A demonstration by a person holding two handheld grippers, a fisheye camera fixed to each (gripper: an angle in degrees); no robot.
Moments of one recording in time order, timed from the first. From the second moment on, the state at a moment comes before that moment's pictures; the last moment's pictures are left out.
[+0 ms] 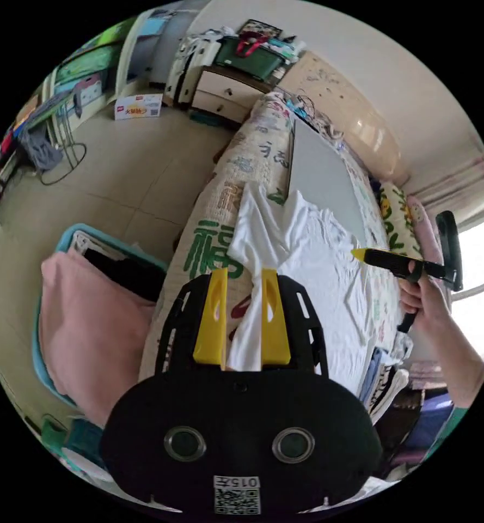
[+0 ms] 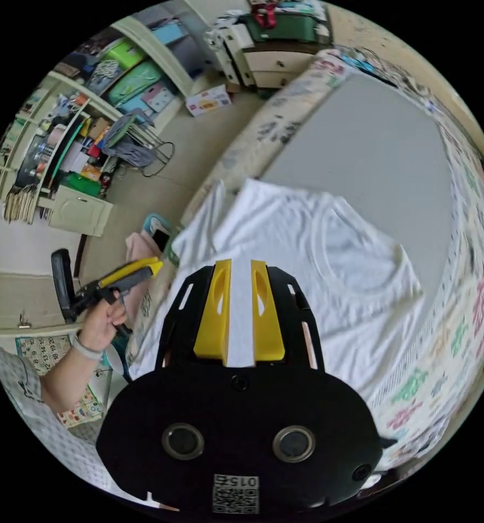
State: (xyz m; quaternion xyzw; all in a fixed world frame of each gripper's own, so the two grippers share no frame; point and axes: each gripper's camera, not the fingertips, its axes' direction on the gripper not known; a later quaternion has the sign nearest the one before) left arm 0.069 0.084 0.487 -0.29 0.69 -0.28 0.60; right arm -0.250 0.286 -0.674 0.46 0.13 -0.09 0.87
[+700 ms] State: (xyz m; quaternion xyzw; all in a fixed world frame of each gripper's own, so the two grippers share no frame) left arm 0.099 0.239 0.606 -0.33 0.68 -0.42 0.50; right arm -0.373 0.147 -0.767 0.36 0.22 -0.19 0.89
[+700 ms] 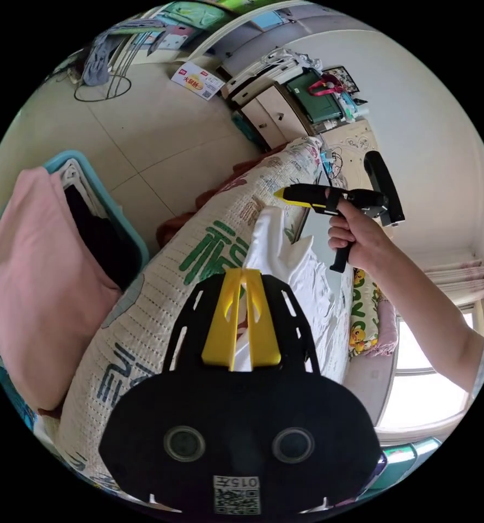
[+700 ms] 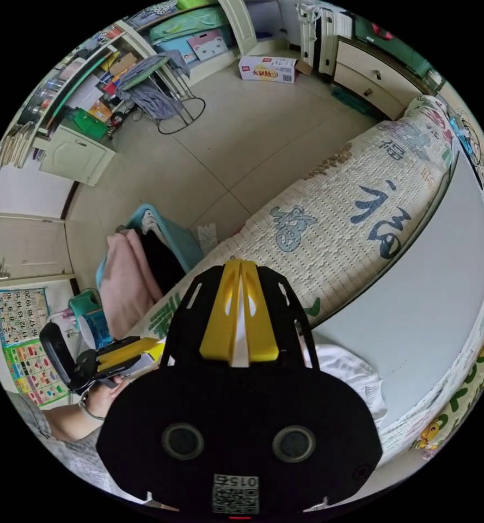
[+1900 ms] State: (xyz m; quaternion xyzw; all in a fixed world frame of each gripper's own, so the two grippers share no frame) left arm 0.050 0.163 0.514 -0.15 0.75 -0.28 0.58; right arm -0.223 0.346 -0.695 0.45 0.22 -0.21 0.84
